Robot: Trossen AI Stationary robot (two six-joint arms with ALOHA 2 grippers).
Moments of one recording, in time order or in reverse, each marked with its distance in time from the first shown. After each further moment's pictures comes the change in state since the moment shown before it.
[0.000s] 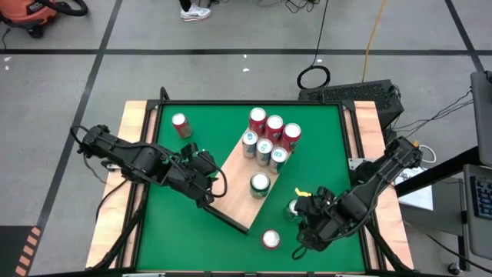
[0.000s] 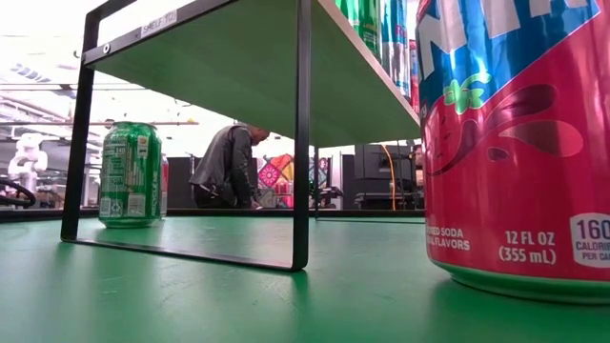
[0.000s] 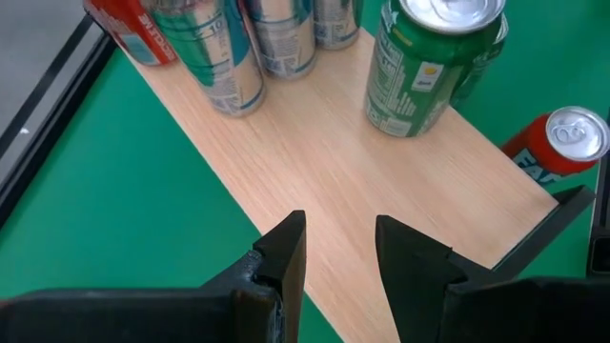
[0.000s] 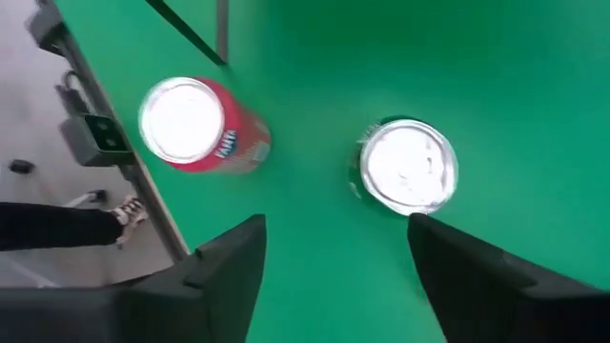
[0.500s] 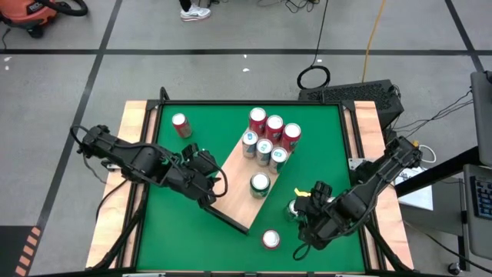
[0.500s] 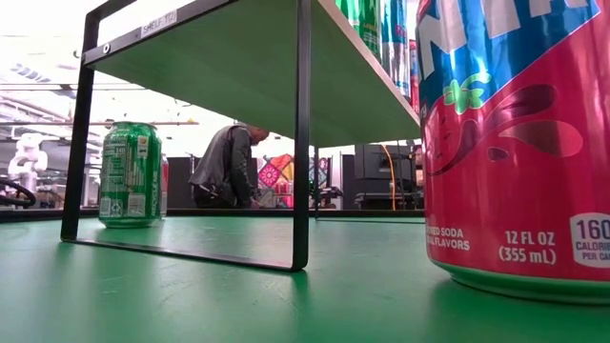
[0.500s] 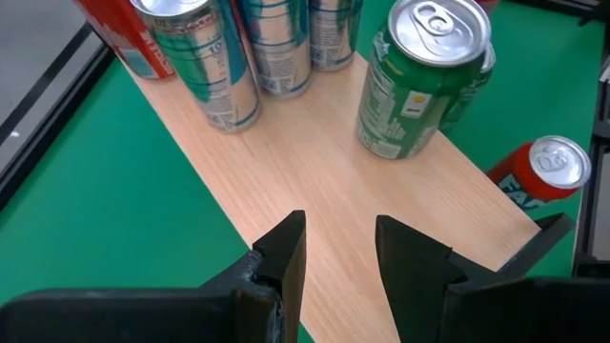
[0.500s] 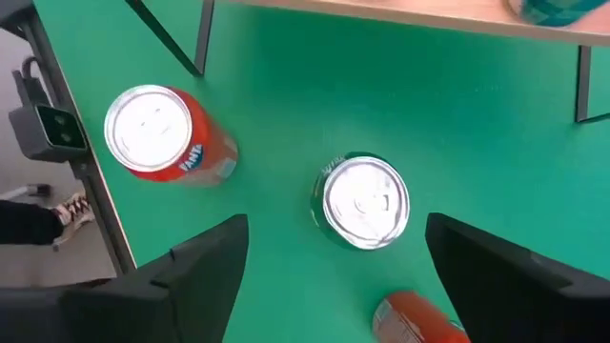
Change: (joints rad) left arm -0.012 0.000 0.000 0.043 -0.024 -0.027; right arm -0.007 0.000 0.000 -0.038 0.093 -0.150
